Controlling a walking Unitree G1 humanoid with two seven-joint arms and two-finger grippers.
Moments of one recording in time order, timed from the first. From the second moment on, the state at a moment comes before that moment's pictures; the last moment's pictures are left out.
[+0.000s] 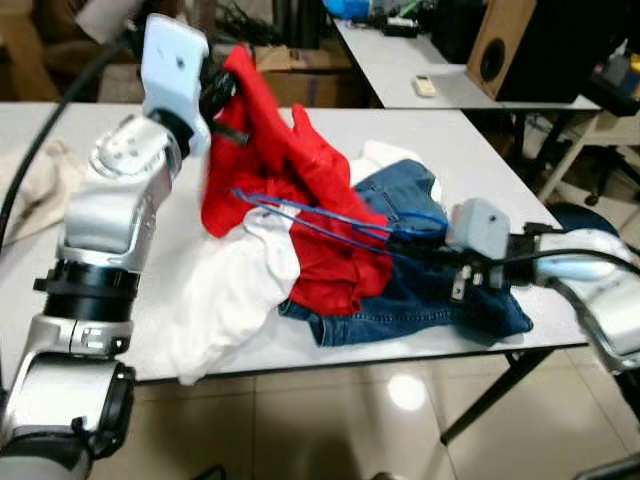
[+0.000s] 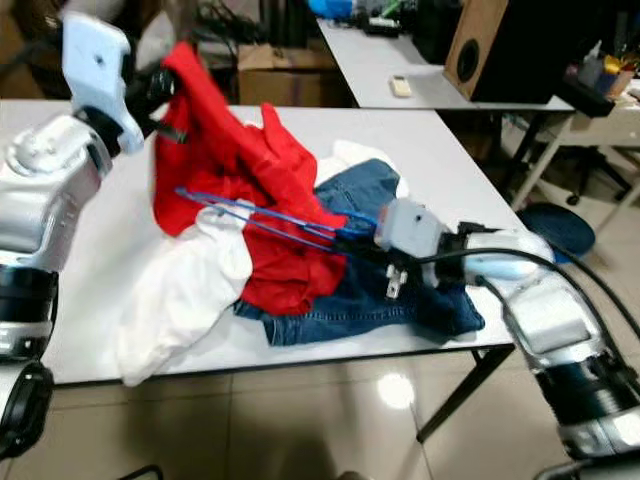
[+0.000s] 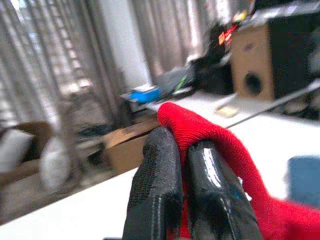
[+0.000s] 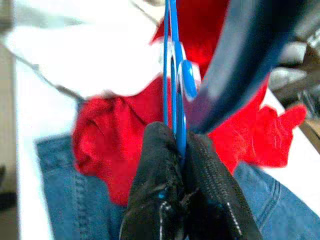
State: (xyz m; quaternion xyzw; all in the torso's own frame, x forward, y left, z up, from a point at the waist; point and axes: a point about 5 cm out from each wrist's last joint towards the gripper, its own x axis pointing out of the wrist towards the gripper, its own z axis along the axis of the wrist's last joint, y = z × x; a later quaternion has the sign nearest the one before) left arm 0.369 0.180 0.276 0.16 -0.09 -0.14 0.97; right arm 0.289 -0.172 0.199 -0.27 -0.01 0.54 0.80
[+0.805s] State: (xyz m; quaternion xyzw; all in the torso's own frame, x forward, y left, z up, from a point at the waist) left arm 0.326 0.179 0.207 0.24 -0.02 -0.40 0.89; right arm 0.300 -0.197 0.244 -0.06 -0.05 0.36 0.93
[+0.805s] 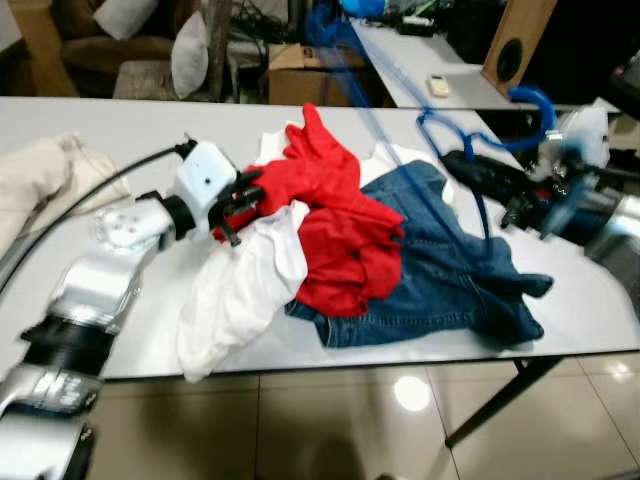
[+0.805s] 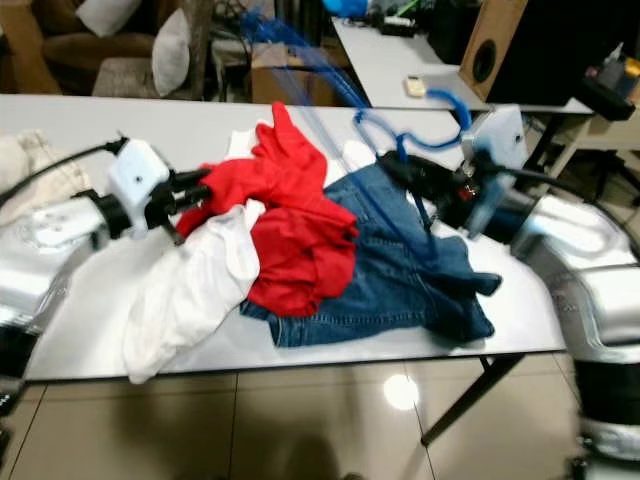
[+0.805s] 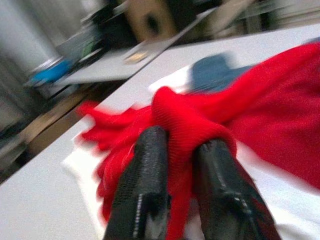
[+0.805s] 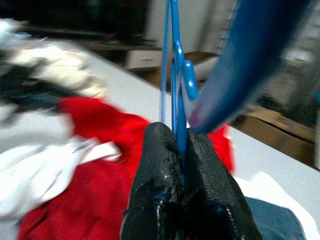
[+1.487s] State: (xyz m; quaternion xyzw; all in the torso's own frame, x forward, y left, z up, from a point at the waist) left arm 0.259 0.182 0.242 0.16 0.01 -0.51 0.85; right arm 0.305 -0.148 0.243 0.05 -0.02 0.18 0.98
